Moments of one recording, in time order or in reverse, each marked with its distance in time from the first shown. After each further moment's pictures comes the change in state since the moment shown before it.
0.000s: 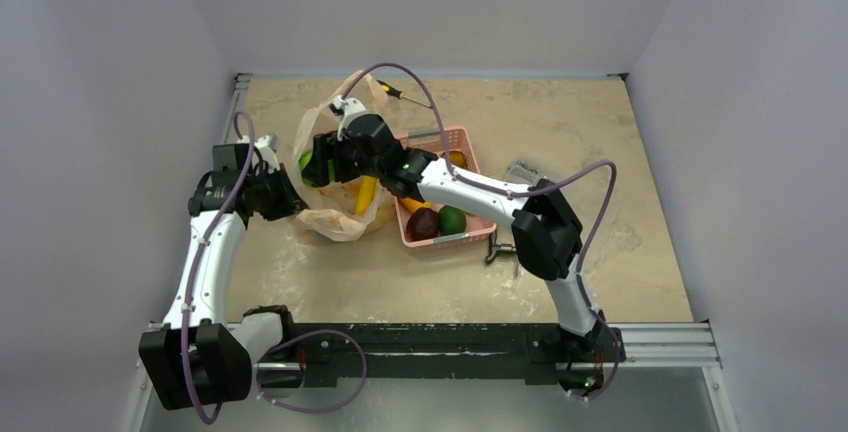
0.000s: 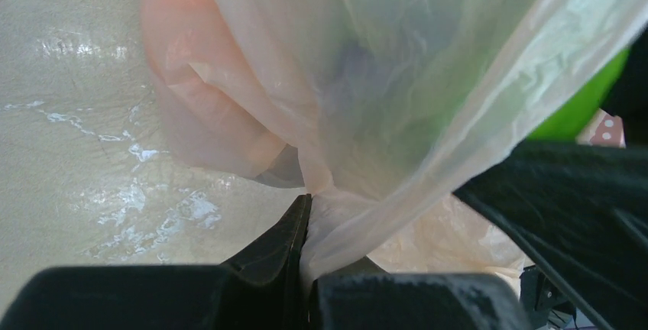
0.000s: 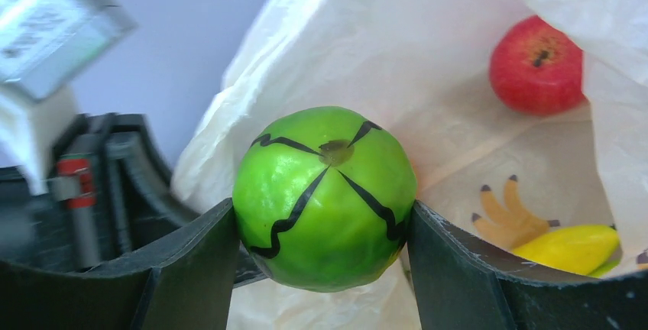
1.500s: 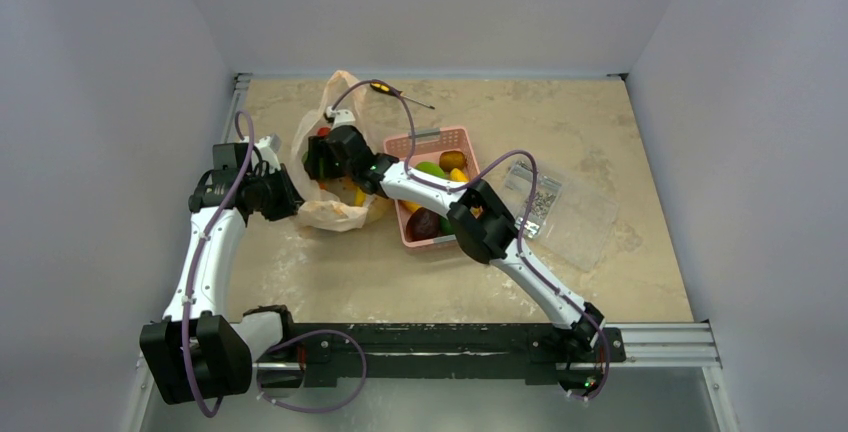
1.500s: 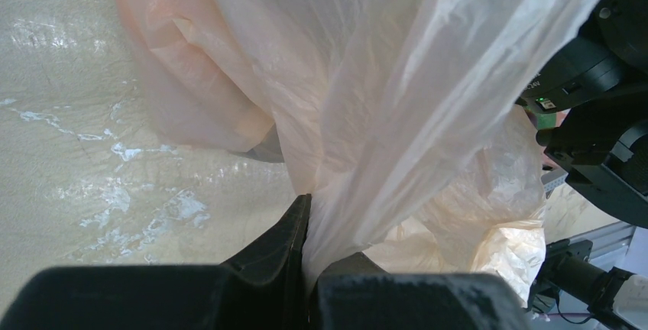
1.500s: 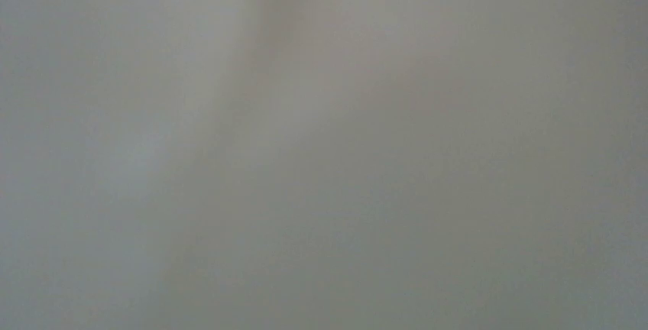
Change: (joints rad) left arm 0.012 0.028 0.000 -0.003 0.049 0.000; right arm -0.040 0.545 0.502 -0.027 0.182 0.019
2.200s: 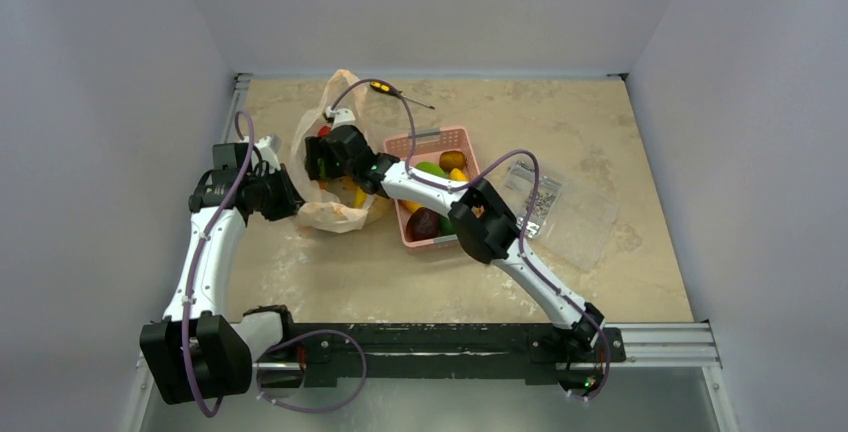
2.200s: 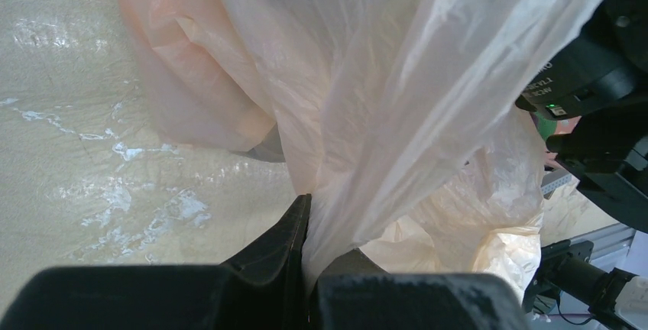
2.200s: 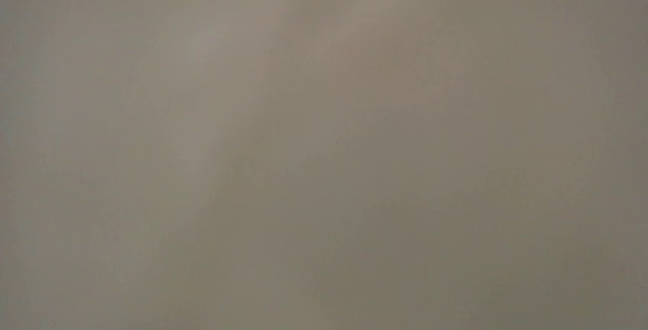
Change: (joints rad) left arm 0.000 0.000 0.000 0.000 -0.002 0.000; right arm 0.000 -0.032 -0.033 0.002 0.012 -0.023
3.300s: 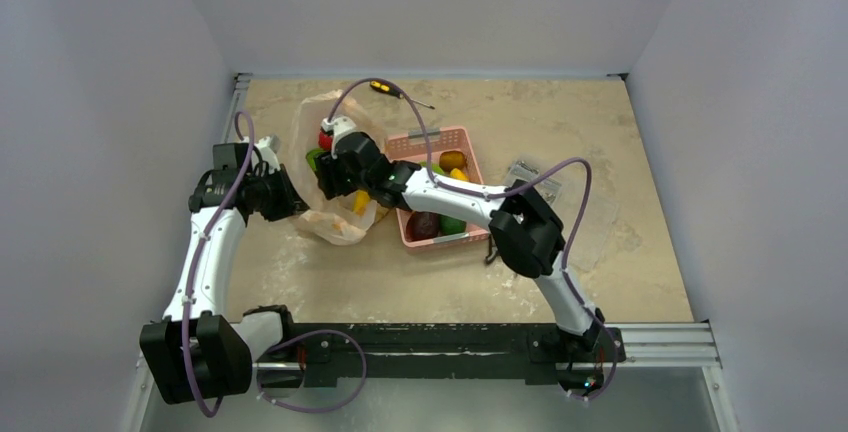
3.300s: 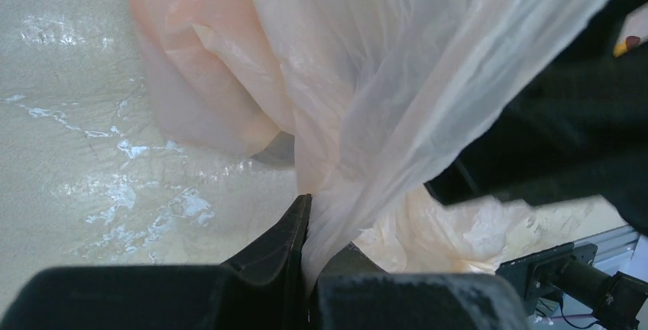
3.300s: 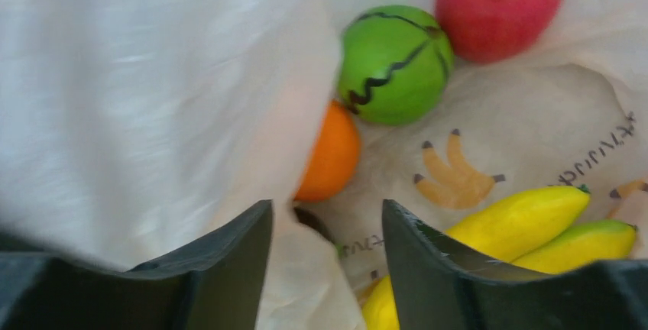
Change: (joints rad) left arm 0.000 0.000 0.000 -0.004 -0.013 0.000; right arm 0.085 -0.435 -0.450 -0.023 -0.048 -0.175
